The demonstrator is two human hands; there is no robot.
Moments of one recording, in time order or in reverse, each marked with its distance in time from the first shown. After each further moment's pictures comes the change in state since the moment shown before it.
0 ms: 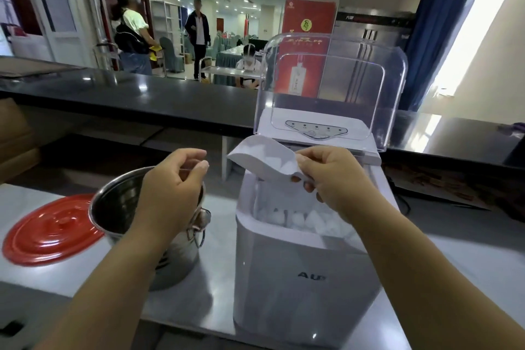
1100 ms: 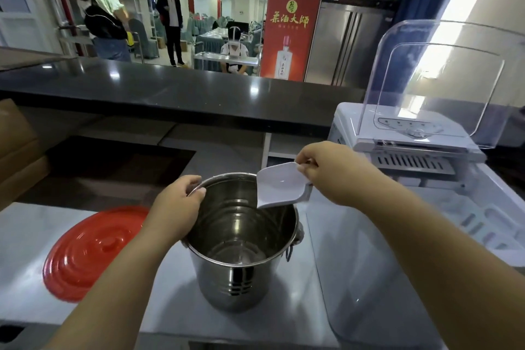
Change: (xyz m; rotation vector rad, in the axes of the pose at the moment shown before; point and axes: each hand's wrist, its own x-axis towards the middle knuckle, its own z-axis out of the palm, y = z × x) left_hand 0.088 -0.160 -0.084 0.094 -0.362 -0.315; right_hand 0.060 -0.059 0.154 -0.793 -0.088 0.038
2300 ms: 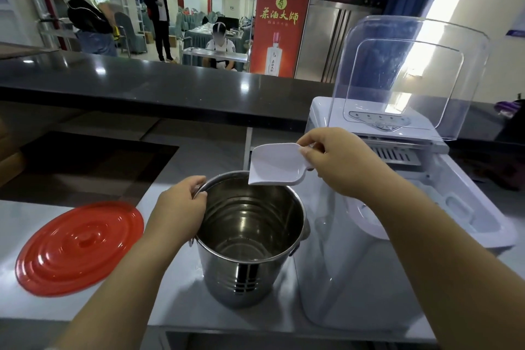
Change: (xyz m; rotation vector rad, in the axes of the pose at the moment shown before) left_hand -0.025 0.023 0.037 0.076 0.015 0.047; right_hand -0.021 0.038 -0.022 0.166 0.164 -0.067
